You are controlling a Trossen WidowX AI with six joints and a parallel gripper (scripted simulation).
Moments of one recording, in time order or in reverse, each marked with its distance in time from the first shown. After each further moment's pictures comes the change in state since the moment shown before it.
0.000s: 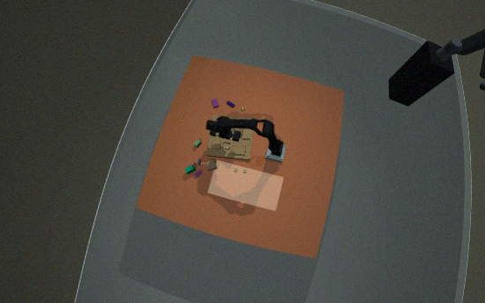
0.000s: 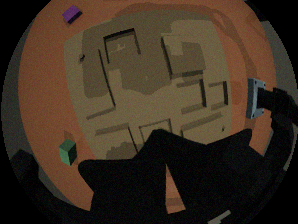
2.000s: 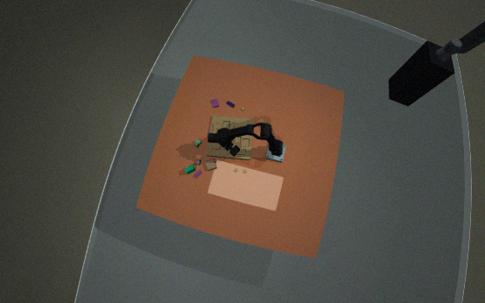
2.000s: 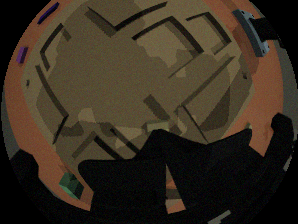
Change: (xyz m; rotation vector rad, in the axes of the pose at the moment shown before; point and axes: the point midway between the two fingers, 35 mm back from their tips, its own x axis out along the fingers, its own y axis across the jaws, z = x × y) arm 0.064 -0.016 -0.046 0.462 0.008 -0.008
